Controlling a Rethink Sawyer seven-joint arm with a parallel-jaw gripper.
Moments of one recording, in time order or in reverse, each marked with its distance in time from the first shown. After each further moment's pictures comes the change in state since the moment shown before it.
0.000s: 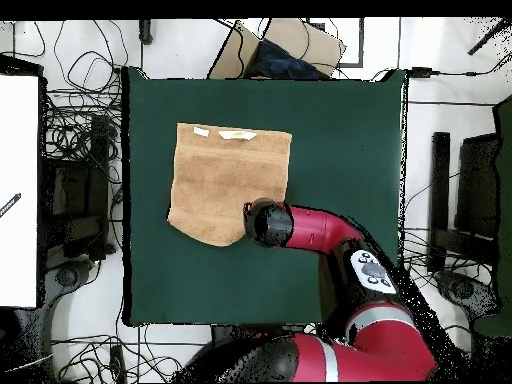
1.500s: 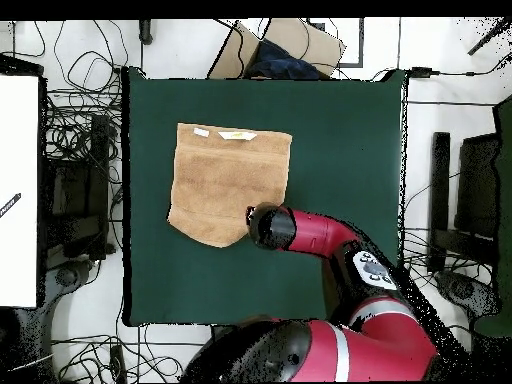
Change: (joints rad) arm -0.020 0.048 0.000 0.000 0.000 -0.032 0.000
